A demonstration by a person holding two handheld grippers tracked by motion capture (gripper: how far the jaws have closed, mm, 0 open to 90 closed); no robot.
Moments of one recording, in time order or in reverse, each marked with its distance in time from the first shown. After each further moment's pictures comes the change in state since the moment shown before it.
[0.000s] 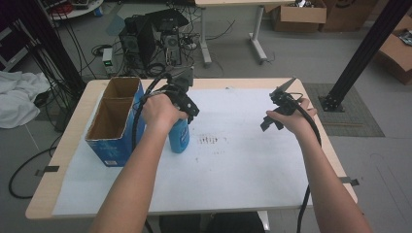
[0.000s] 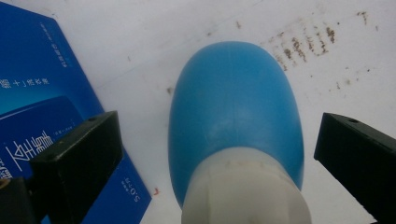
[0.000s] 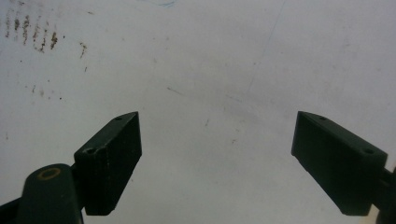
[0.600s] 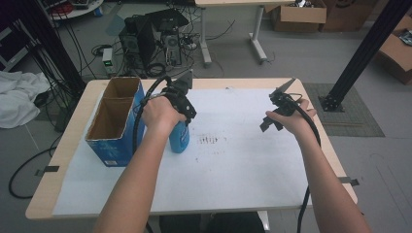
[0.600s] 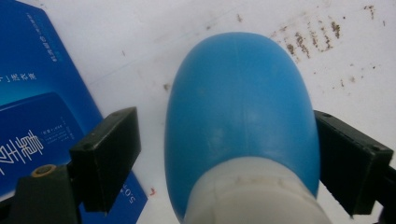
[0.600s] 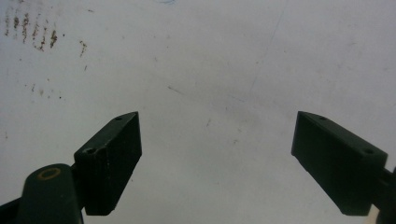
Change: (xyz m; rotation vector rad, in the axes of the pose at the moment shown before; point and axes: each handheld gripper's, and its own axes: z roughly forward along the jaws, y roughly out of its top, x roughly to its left) left arm 0.002 -0.001 0.008 0.017 -0.011 -0.009; right arm 0.000 0.000 0.003 0.004 0.003 -0.004
